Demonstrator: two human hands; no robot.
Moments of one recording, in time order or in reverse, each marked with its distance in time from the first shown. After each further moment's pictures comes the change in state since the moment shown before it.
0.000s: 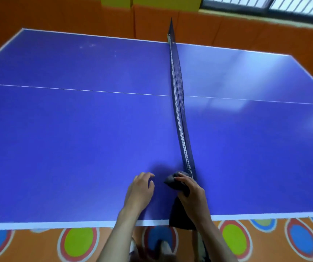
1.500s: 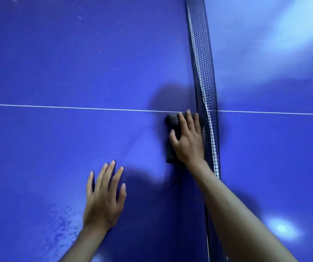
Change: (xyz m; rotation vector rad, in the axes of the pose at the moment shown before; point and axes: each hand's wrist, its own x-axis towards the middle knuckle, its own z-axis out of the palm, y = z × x) left_hand 0.387 -0.096 0.014 0.482 0.337 0.127; right_hand 0.555 0.189 0.158 -0.439 -0.022 0.002
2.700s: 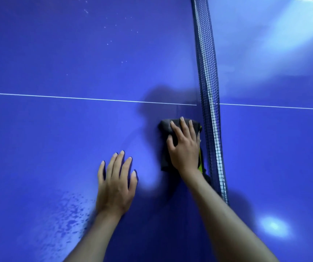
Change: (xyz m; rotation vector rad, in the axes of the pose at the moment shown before) left_hand 0.001 -0.002 0.007 0.035 0.133 -0.014; right_hand -0.063 -0.041 0.021 -0.057 0.085 0.048
